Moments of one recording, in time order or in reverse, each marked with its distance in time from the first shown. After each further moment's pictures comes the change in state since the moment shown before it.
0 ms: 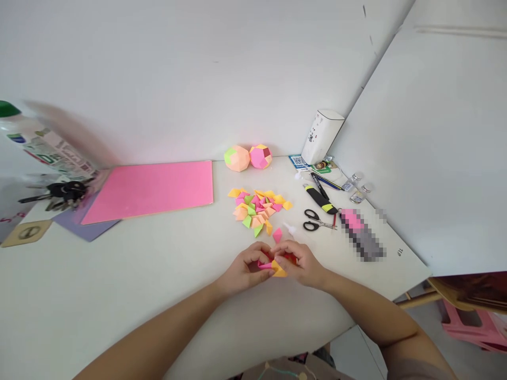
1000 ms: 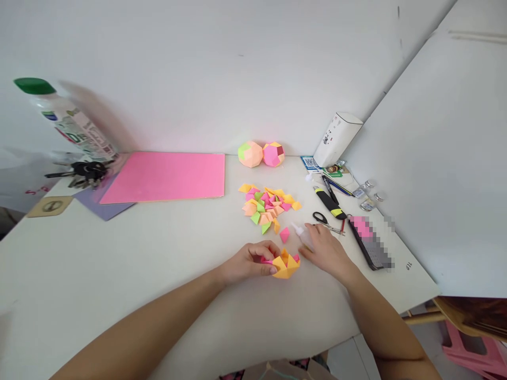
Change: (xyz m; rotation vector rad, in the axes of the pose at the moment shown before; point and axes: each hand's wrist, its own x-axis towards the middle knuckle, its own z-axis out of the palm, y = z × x) left_hand 0.004 0.006 -0.011 -0.279 -0.093 -0.133; right_hand 0.014 0.002 -0.047 -1.037 -0.042 0.345
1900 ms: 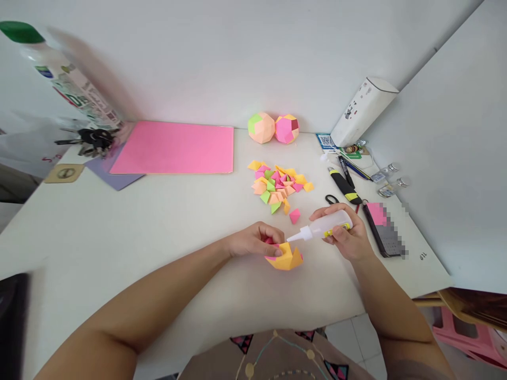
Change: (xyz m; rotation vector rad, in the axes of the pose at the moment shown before) left_hand -0.001 0.010 -0.012 0.031 -0.159 -0.142; right_hand -0.007 -0.007 -0.010 1.575 -0.015 -0.364
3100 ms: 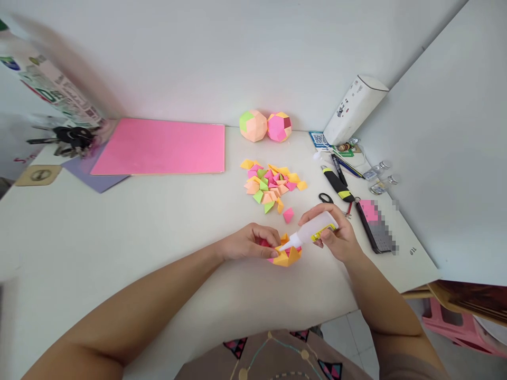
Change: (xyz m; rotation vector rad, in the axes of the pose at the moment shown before) left_hand 0.001 -0.006 0.005 0.021 0.038 0.063; right_hand -0.004 0.001 0.006 -0.137 -0.032 0.022
